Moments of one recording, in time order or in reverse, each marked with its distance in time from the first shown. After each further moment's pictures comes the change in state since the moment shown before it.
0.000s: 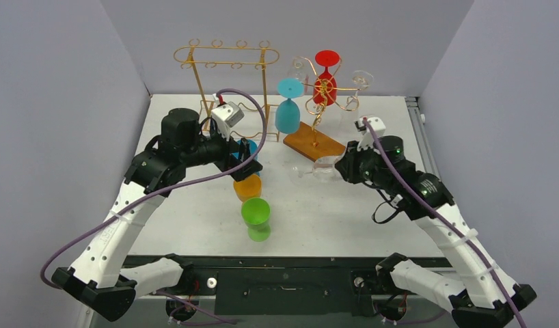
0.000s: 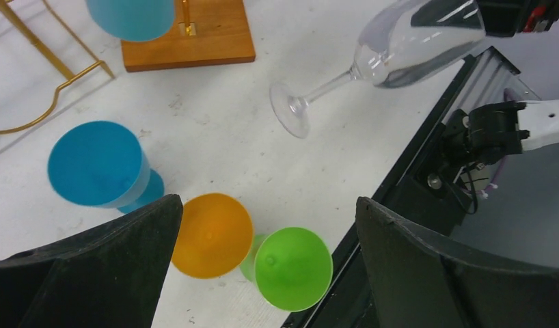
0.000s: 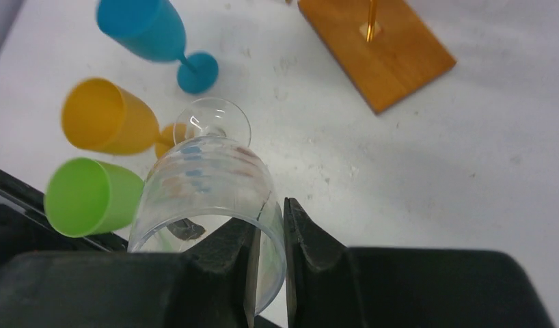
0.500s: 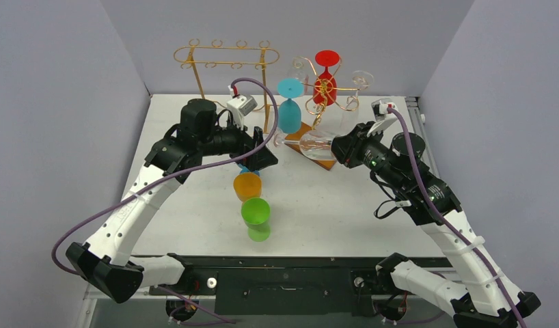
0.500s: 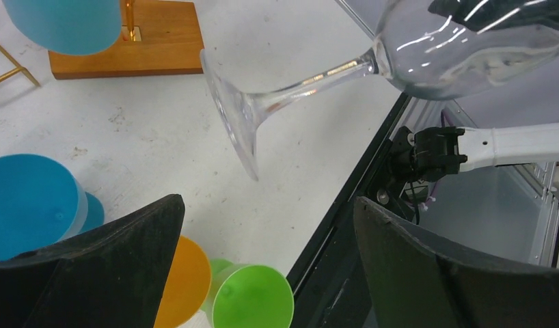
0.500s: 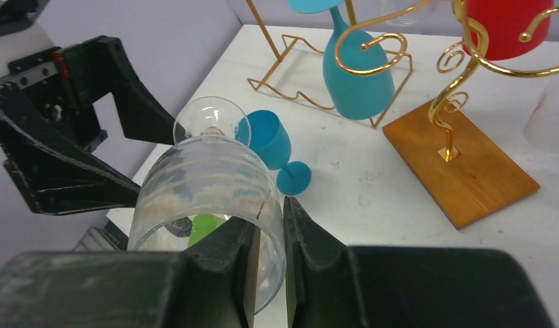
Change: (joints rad) left arm -0.055 0.117 0.025 0.105 0.087 -0.161; right arm -0.012 -0.077 0.044 0.340 -0.102 0.130
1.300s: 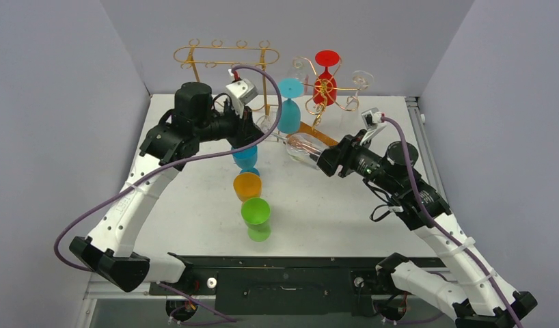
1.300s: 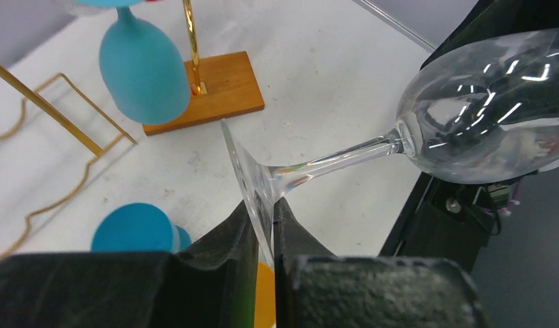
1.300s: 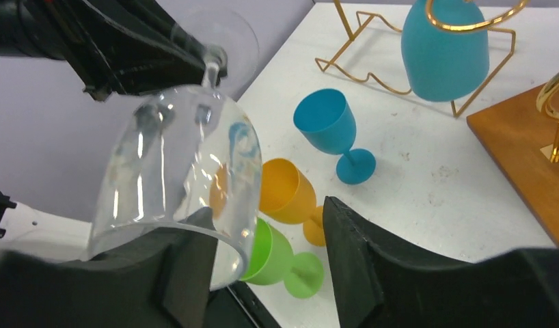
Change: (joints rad) left arm 0.032 0.096 0.177 -0.042 -0.032 0.169; right arm 0.000 -0.026 -0.155 0.222 -0.180 0.134
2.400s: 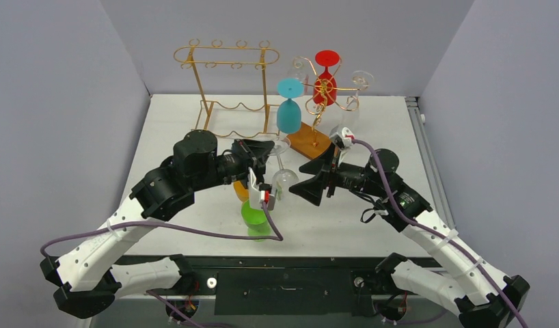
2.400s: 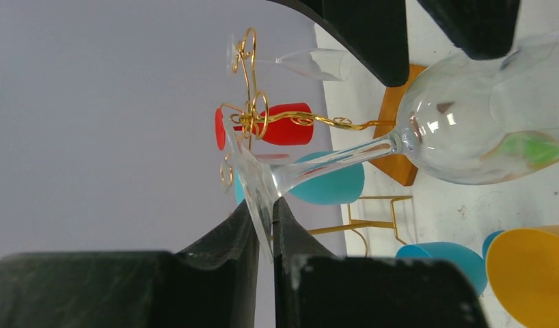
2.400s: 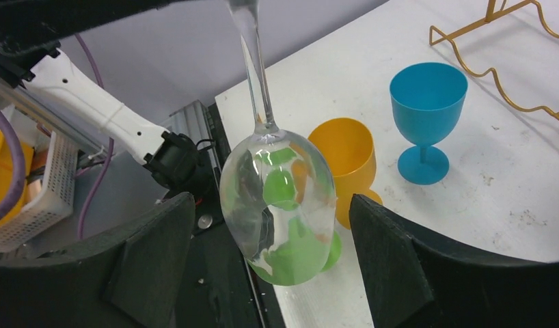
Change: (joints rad) left arm -0.383 -0.280 -0.222 0.126 -0.278 1.360; right arm 0.076 0.018 -0.124 0.141 -0.339 -0.199
